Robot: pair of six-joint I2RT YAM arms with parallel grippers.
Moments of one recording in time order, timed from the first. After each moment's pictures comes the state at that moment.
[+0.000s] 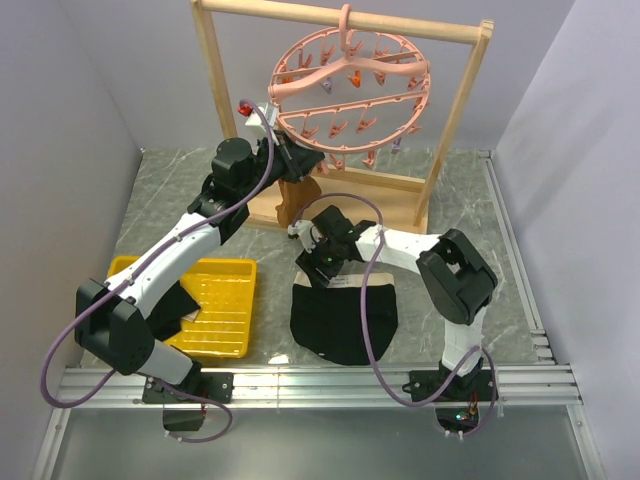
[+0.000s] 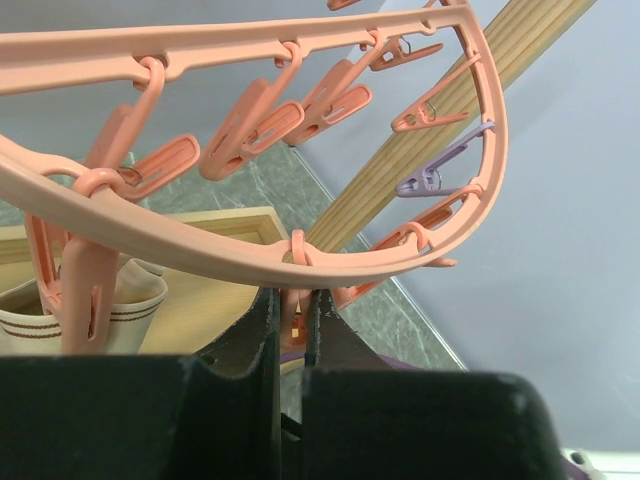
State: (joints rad) left arm -0.53 1.46 1.30 0.21 0.25 -0.57; right arm 0.73 1.88 1.21 -0.40 -0.31 -0.22
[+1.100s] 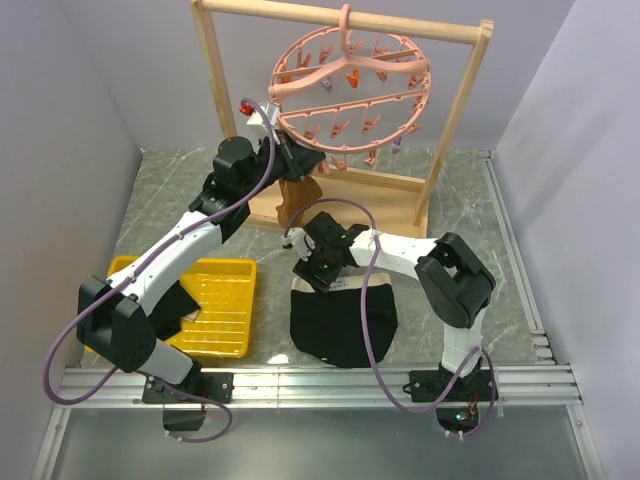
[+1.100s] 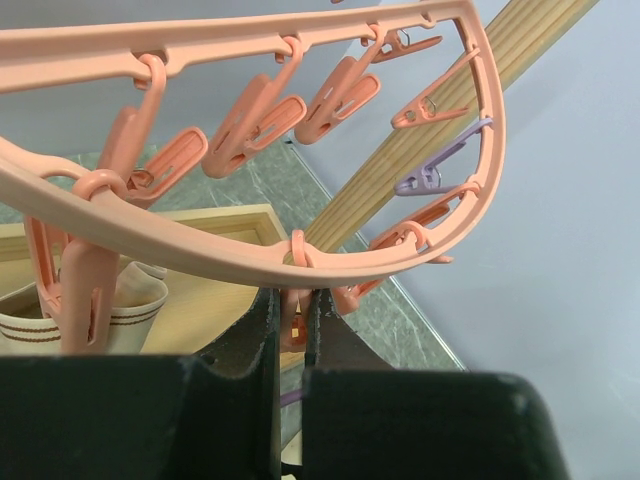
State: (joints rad) left arm -0.52 1.47 1.31 0.21 0.26 -0.58; right arm 0.80 1.88 1.24 -0.47 -0.18 -0.27
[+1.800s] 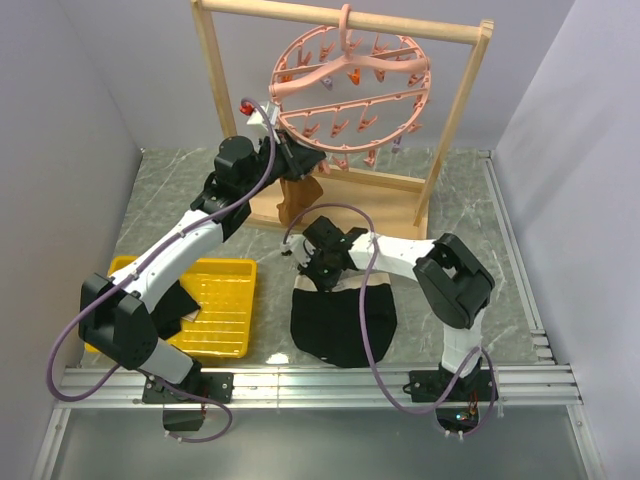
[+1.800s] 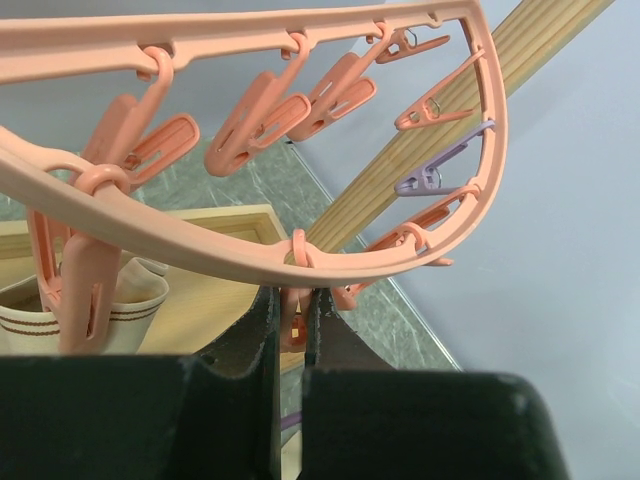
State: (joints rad) left arm -0.51 1.49 1.31 0.22 0.27 -0.59; right arm 0.82 1.89 1.22 -0.48 -0.23 -0.29
